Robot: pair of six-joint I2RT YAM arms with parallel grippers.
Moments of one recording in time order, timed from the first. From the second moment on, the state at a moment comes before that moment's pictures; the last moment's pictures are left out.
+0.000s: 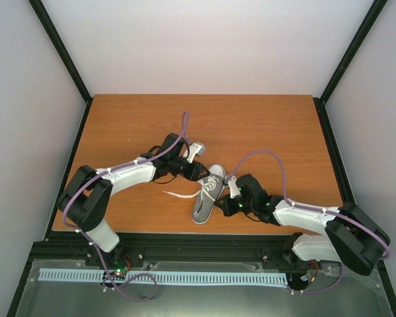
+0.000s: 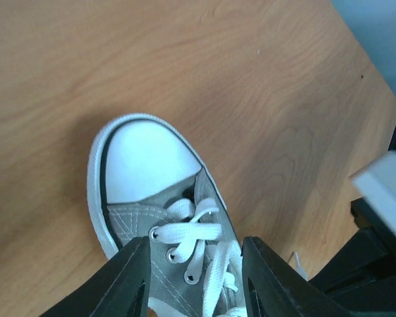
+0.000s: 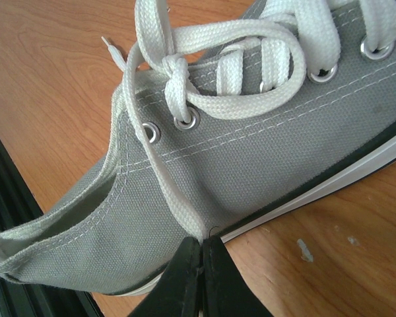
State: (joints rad) left arm -0.61 1.64 0.95 -0.13 0.54 -0.23; right arm 0.76 1.23 0.38 0.11 -0.33 0.45
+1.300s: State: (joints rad) left arm -0.64 1.73 1.01 -0.26 0.63 -0.17; right arm 0.76 1.29 0.39 0.11 -0.33 0.46
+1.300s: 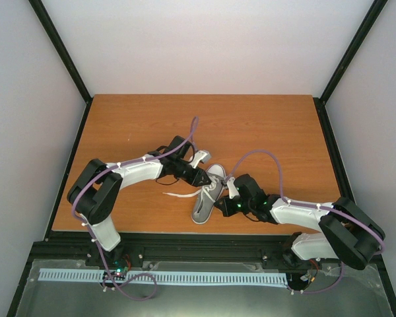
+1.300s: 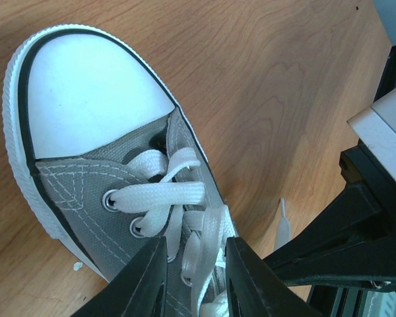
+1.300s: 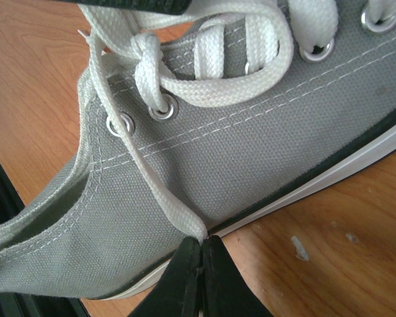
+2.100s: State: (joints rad) left arm -0.64 1.70 0.99 -0.29 0.63 -0.17; right arm 0.76 1.30 0.39 0.12 -0.33 0.46
